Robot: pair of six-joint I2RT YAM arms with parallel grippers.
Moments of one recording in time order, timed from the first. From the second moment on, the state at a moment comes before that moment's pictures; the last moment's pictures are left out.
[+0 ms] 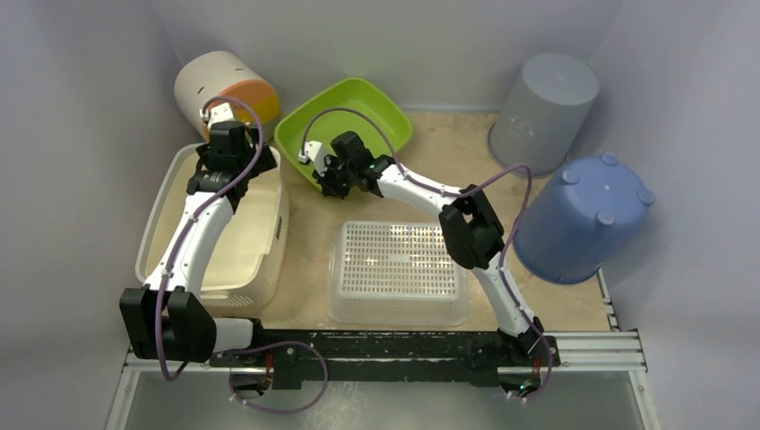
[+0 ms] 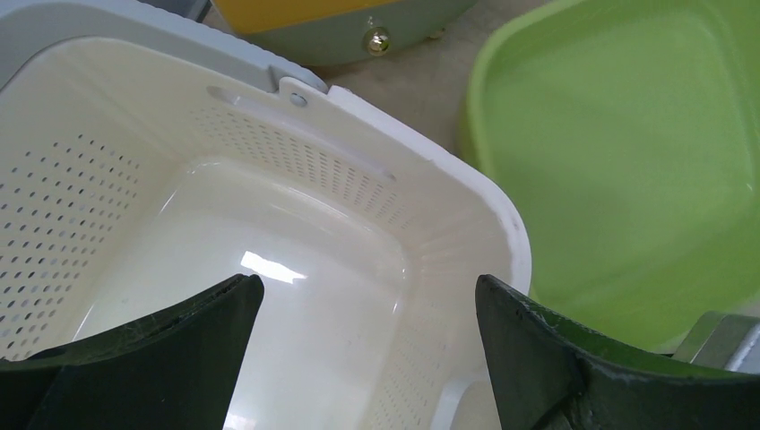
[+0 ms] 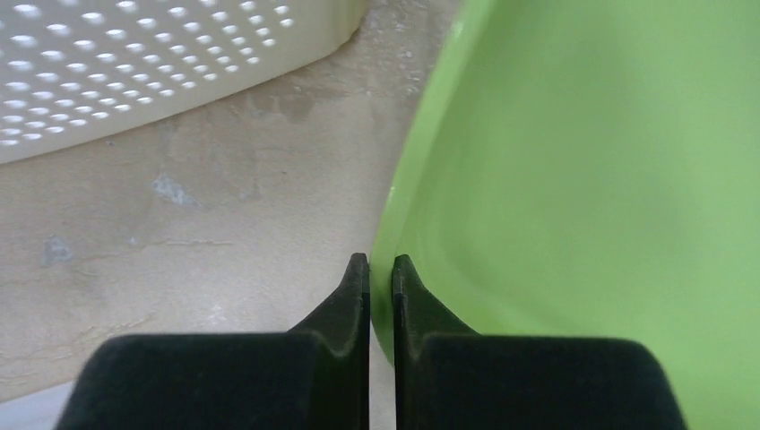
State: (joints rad) left arm -0.05 1.30 1.16 -0.43 -0.31 -0.36; right arm 0.78 2.31 1.95 -0.34 -0.27 -0.36
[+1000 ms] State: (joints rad) left arm -0.05 1.17 1.16 -0.47 -0.37 -0.36; right arm 0.48 2.09 1.79 0.83 -0.88 1.09
